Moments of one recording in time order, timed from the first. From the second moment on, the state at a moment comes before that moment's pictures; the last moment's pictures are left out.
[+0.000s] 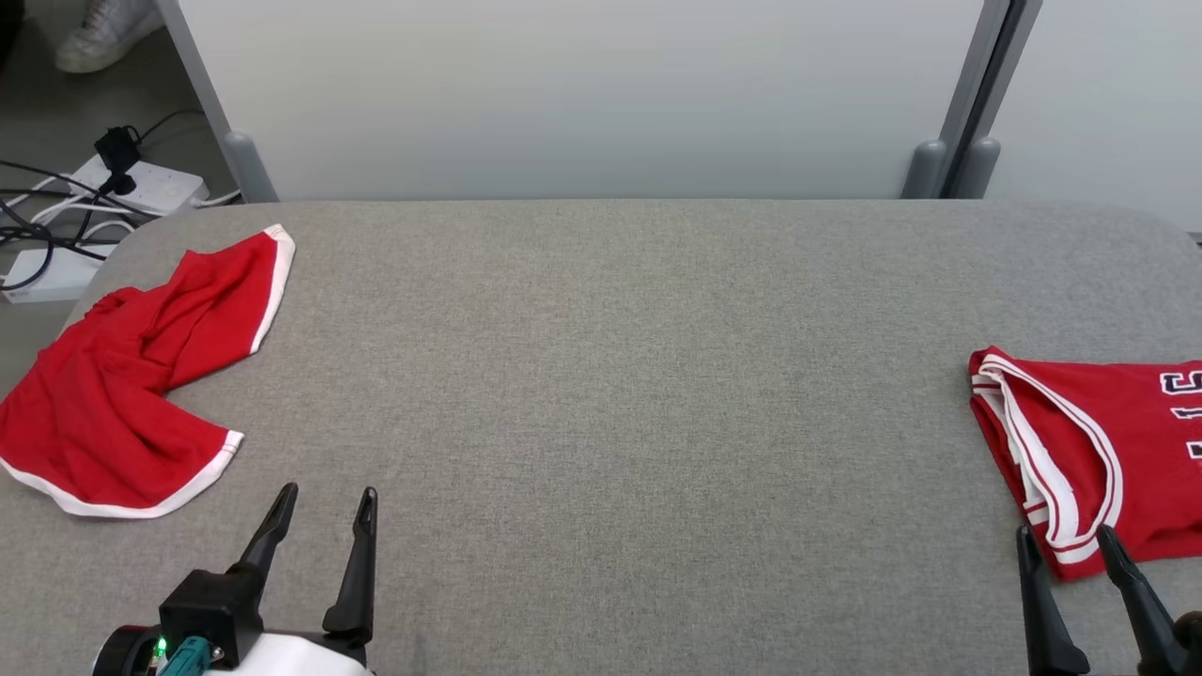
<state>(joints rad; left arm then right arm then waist) -0.01 0.50 -0.54 -0.09 -0.63 0.42 -0.20 0.22 -0.04 -0.10 -0.09 0.19 0.13 -0.10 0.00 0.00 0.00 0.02</state>
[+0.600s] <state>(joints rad) 0.00 0.51 -0.53 -0.08 -0.65 0.43 -0.19 0.24 -0.03 -0.12 -0.11 0.23 0.13 -0.09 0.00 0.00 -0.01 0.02</state>
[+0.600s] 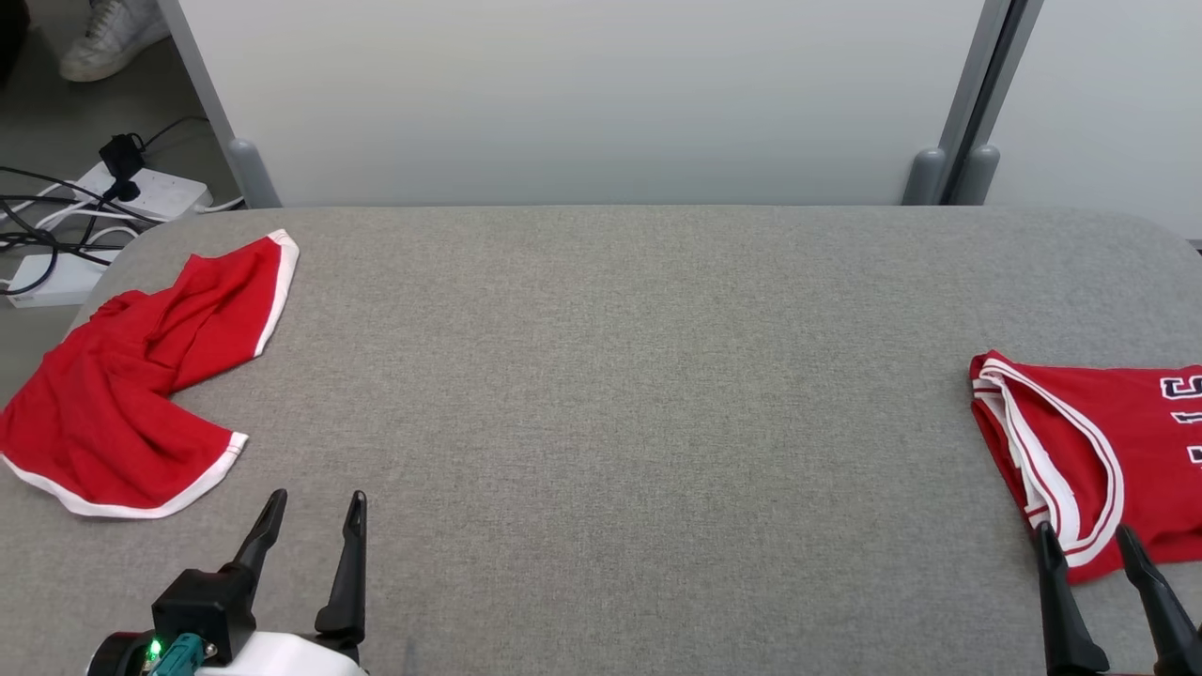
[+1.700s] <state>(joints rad) 0.03 0.48 -0.46 -0.04 -0.67 0.48 -0.23 0.21 -0.03 -0.08 -0.09 0.24 0.13 -0.08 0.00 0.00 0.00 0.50</state>
